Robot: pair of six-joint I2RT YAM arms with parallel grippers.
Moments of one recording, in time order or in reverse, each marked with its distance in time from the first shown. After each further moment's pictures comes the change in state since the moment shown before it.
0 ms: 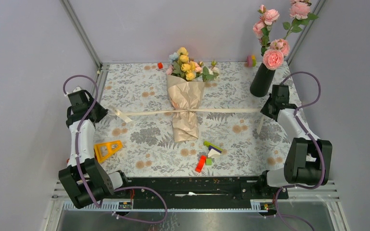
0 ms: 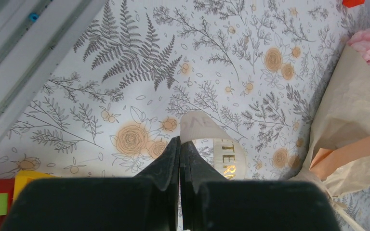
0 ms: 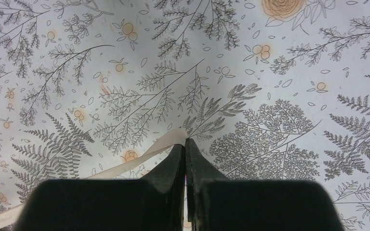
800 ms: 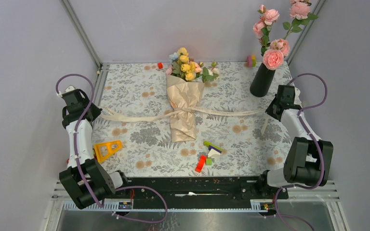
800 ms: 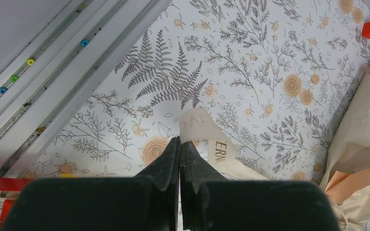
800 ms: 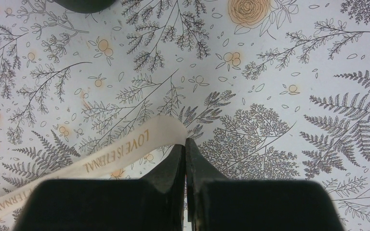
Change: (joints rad) left arm 0.054 -0.008 0.033 -0.002 -0.079 0.045; right arm -0.075 -0.001 0.000 0.000 0.003 -0.003
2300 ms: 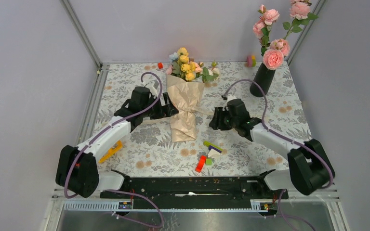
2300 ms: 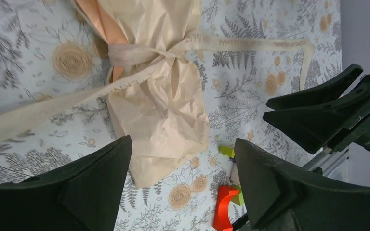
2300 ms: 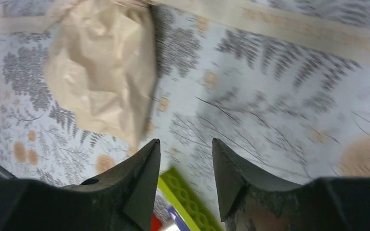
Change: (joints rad) left arm -0.837 0.089 -0.061 0.257 0.229 -0.128; right arm 0.642 -0.104 -0.228 0.282 -0.308 0.044
